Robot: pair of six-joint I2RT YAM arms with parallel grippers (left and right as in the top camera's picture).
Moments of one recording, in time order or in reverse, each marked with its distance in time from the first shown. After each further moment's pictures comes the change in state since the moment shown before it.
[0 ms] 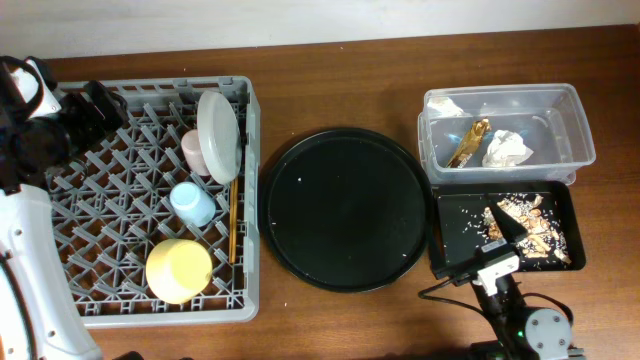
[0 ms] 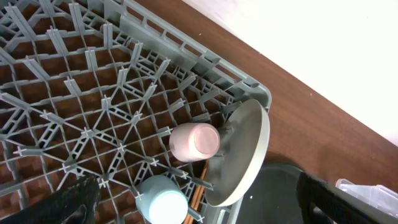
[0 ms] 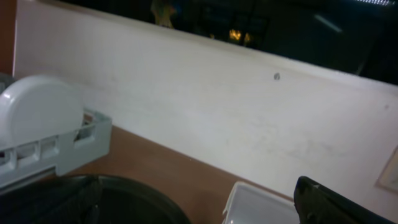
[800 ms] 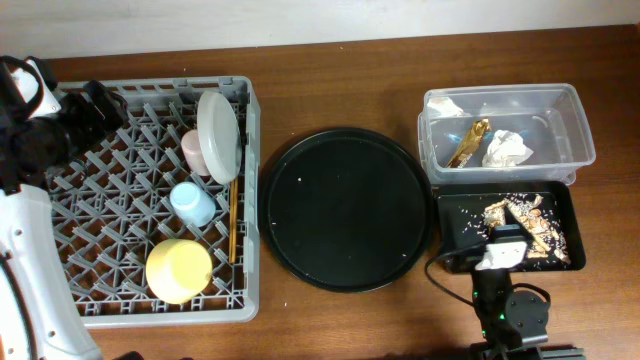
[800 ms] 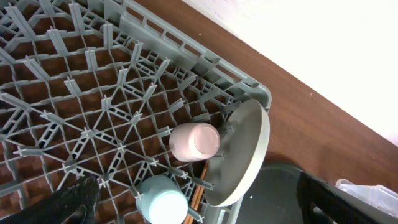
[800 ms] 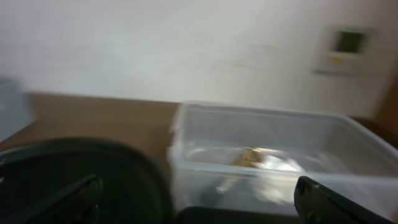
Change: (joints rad) left arm 0.000 0.000 0.000 0.000 0.000 0.000; right arm 0.021 -0.002 -0.097 -0.107 0.398 0.169
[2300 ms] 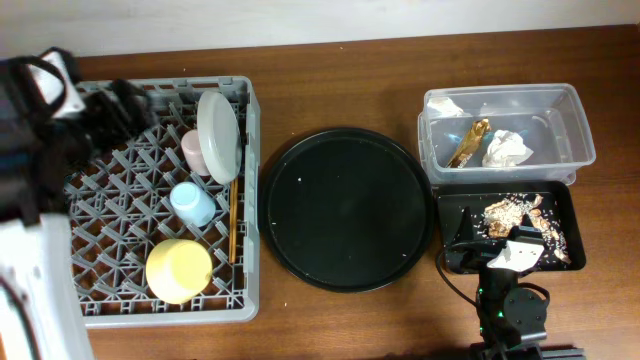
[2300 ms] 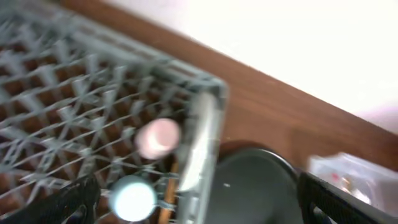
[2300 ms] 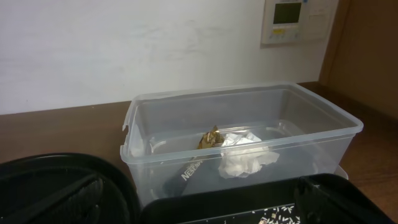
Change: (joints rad) left arm -0.133 -0.121 0.000 0.000 -0.003 0.000; right arm 0.000 0.000 0.000 -0.042 0.164 0.101
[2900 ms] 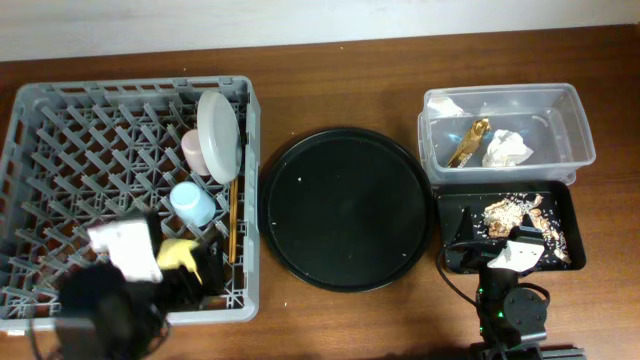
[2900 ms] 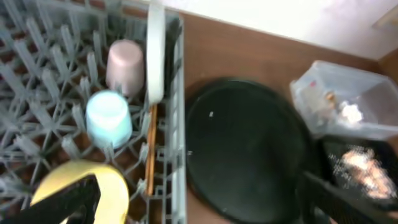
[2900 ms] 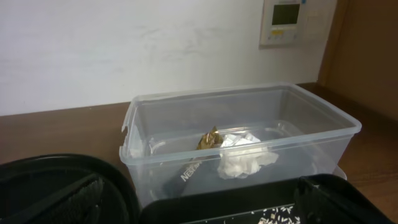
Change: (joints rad) left arm -0.307 -0.824 -0.749 0.094 -0.137 0.000; right arm 0.000 -0.003 0.000 0.000 0.004 0.000
